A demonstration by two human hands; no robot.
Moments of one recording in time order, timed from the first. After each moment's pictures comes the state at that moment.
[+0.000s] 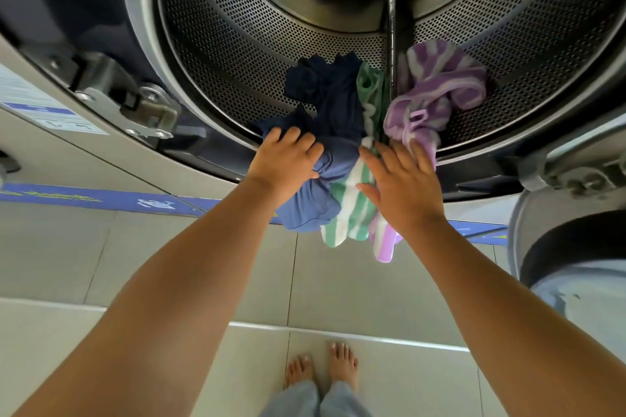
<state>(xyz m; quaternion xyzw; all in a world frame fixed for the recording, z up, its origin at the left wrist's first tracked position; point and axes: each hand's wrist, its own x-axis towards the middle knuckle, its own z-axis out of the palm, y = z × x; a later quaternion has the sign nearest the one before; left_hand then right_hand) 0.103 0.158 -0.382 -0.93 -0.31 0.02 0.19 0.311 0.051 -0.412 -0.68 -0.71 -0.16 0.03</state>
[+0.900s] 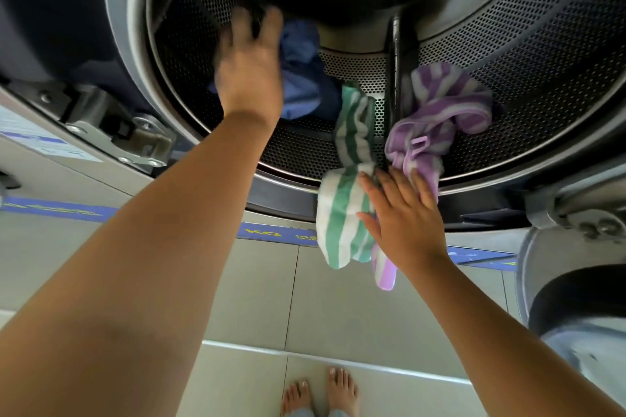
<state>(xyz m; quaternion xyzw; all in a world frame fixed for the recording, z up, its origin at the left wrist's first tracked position) 0.130 0.244 -0.285 -0.75 -0.60 -0.24 0.13 0.308 0.046 -0.413 -0.68 -0.71 -0.18 0.05</state>
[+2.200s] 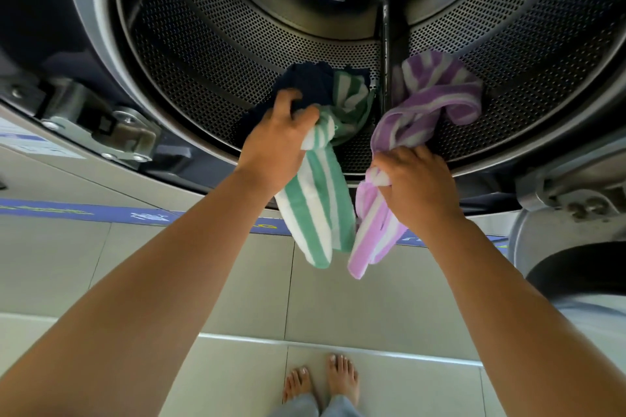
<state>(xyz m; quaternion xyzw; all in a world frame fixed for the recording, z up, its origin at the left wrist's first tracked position) 0.128 0.176 -0.339 -0.89 -0.45 -0.09 -0.04 0.323 0.068 -0.362 -0.75 -0.67 -0.03 0.00</state>
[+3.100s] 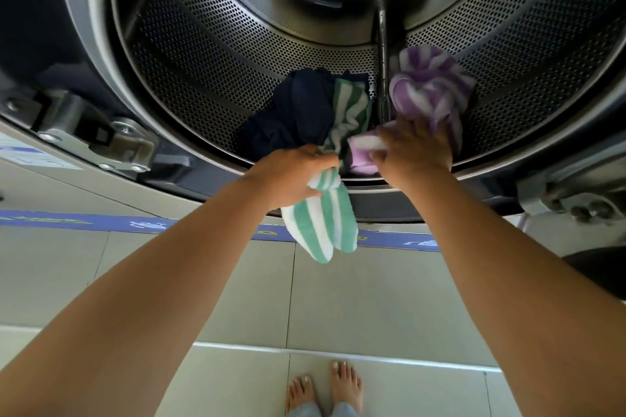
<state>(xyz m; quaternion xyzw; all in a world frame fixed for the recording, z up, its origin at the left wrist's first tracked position) 0.130 0.173 -0.348 -0.92 -0.35 0.10 -0.15 0.338 0.129 -0.361 -0.78 -0.59 0.09 -0.18</state>
